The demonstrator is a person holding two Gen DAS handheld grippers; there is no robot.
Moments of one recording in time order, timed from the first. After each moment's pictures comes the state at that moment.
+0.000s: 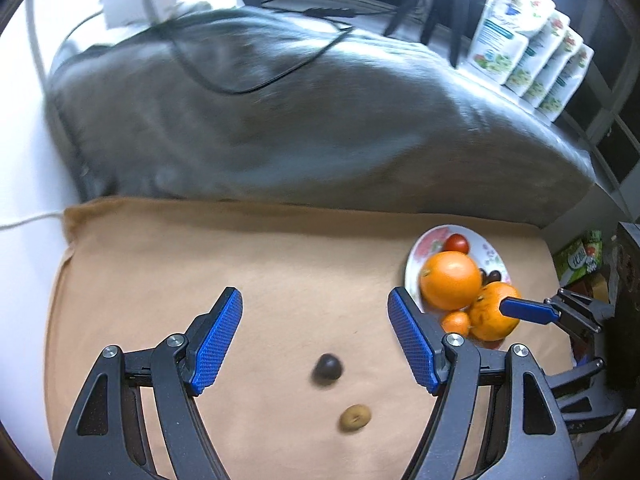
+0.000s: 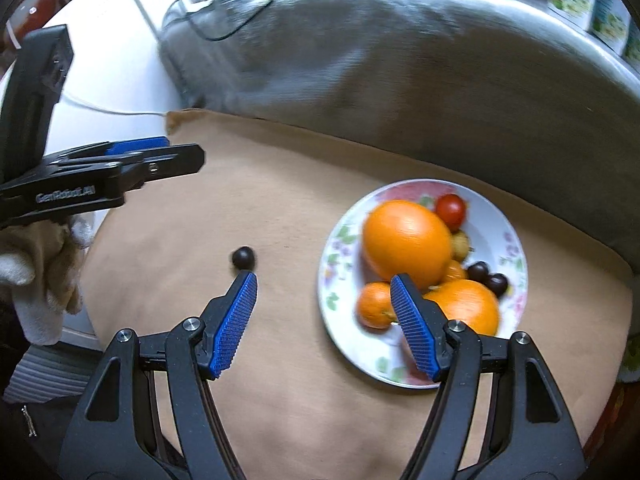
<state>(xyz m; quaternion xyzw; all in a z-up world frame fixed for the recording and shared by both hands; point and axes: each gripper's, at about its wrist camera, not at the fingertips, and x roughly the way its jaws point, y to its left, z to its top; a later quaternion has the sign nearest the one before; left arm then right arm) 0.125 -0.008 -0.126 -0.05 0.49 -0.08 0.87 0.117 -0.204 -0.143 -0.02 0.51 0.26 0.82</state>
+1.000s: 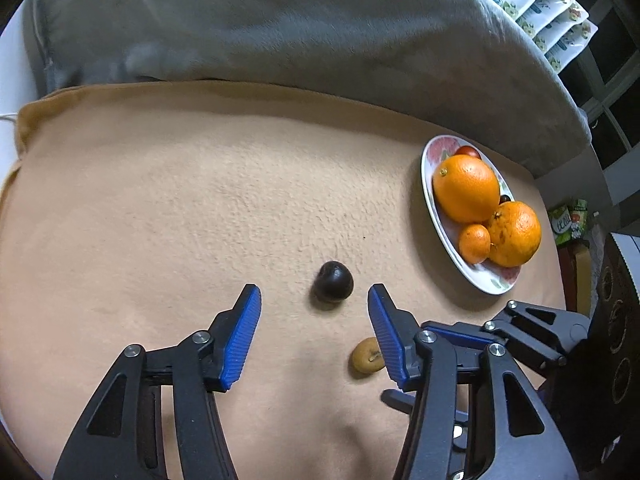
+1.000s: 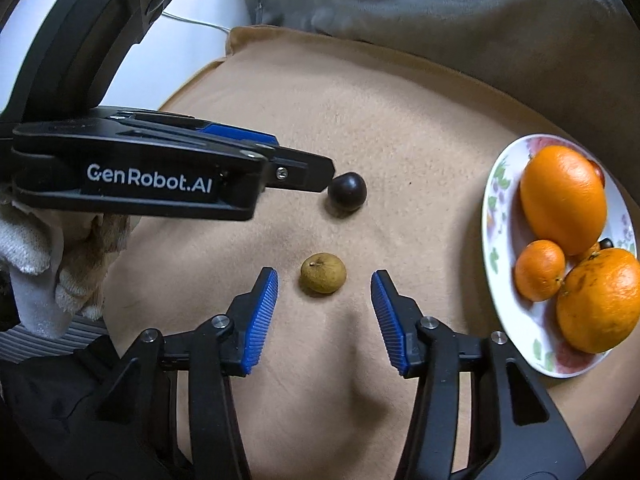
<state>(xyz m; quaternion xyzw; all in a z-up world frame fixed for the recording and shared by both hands) 0.095 0.003 -0.203 -0.09 0.56 -0.13 0.82 0.072 -0.124 -0.212 -0.07 0.53 0.32 0.78</state>
